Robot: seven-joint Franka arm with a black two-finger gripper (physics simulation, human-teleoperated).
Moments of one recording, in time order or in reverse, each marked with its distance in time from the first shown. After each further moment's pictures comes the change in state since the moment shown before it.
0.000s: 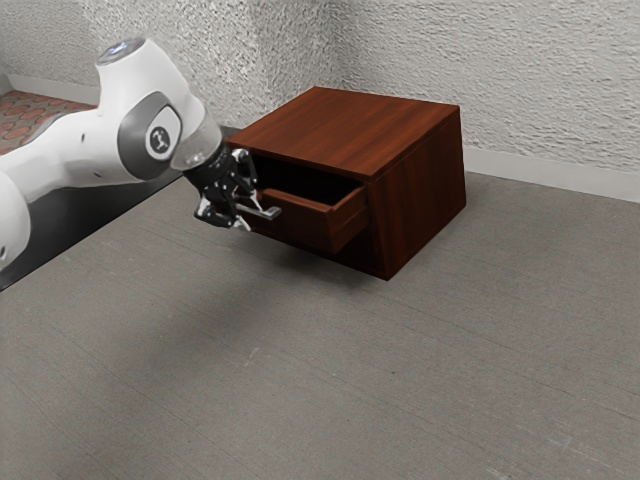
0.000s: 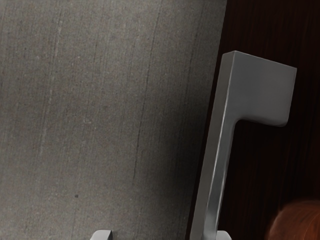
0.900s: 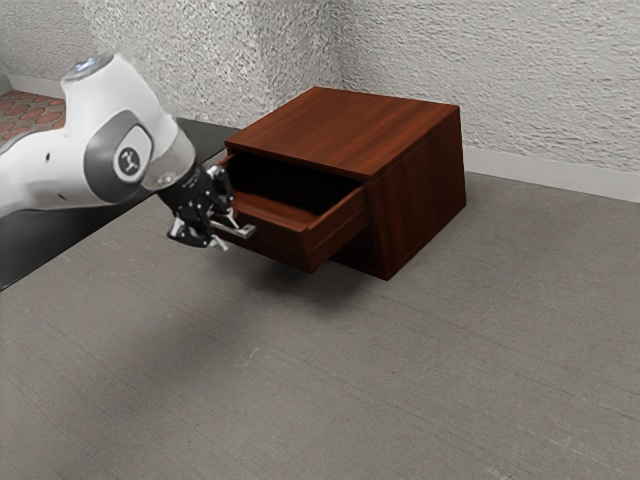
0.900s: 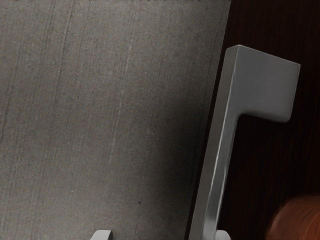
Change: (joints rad) arm 0.002 -0.174 0.022 -0.235 -0.003 0.061 0.003
